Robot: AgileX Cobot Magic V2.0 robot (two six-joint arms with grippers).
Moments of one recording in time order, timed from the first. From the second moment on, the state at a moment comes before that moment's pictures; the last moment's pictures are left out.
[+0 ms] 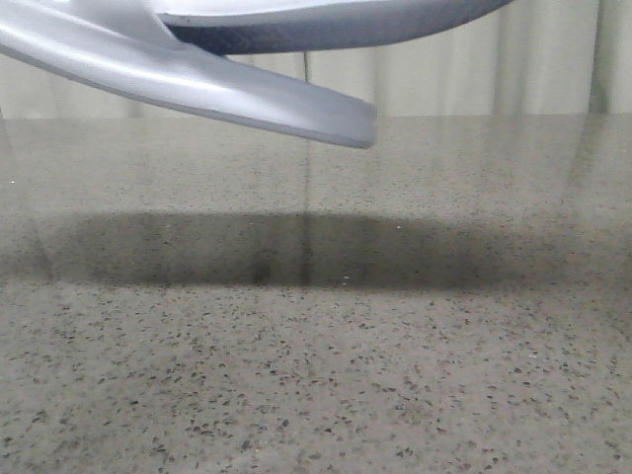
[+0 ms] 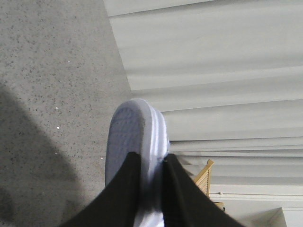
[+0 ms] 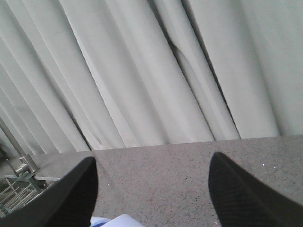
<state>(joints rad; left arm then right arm) -0.13 0.71 -0.41 -1.78 0.50 0.37 0.58 0.69 -0.71 1.63 -0.10 -1.27</state>
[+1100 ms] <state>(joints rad) -0.13 1.11 -0.51 -1.78 0.61 0.62 0.58 0.69 -0.71 1.63 -0.10 -1.27</state>
